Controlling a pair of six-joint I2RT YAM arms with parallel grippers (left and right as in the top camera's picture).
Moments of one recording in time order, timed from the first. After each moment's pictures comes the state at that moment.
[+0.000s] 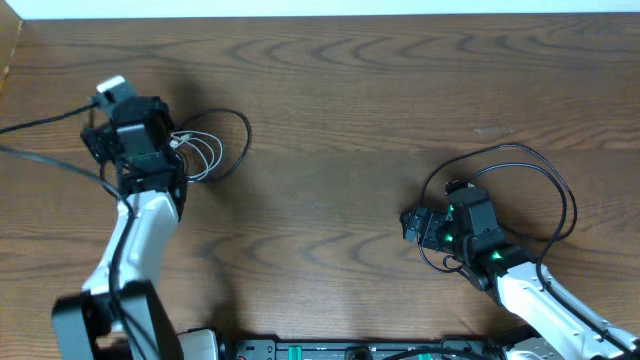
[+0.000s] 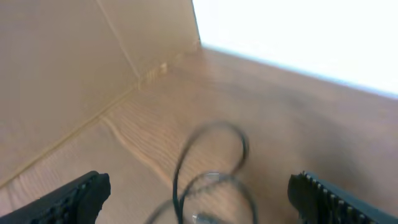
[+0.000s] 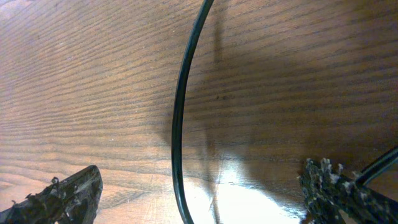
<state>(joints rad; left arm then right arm) 0.18 1.47 0.82 0.28 -0.55 -0.04 0.36 1.23 0.37 -0.09 -0.13 0.66</state>
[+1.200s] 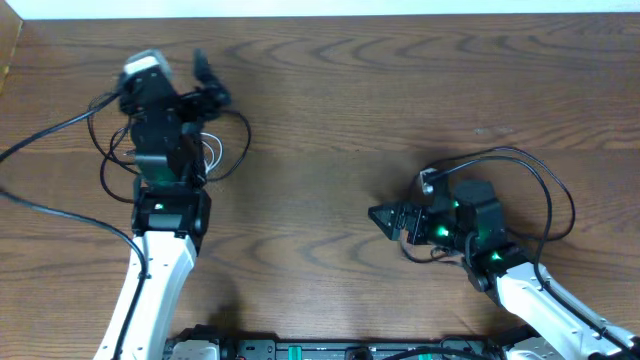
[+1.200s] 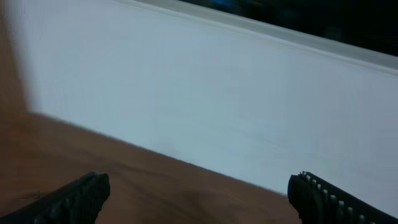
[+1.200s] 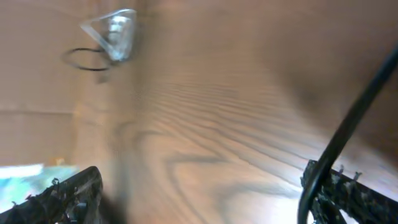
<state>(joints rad) -0.07 1.19 0.83 0.31 -0.18 -0.26 0.36 1.24 0.36 0.25 -0.63 0.72</state>
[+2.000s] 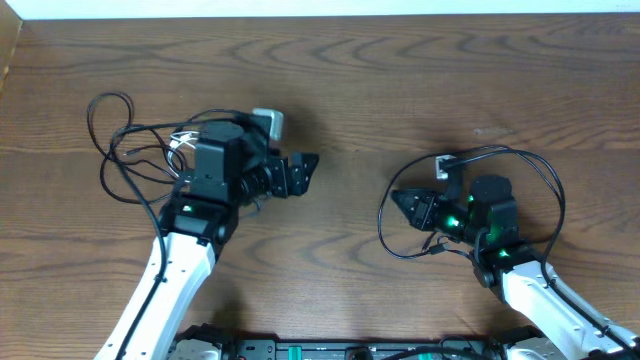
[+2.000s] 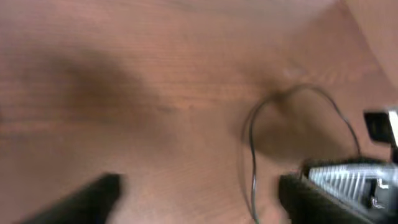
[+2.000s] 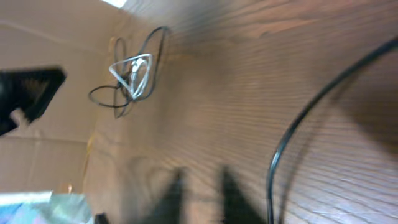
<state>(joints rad) -0.25 1.19 0.82 -0.34 0.42 -0.27 0.28 1.24 0.36 0.34 -0.59 0.75</state>
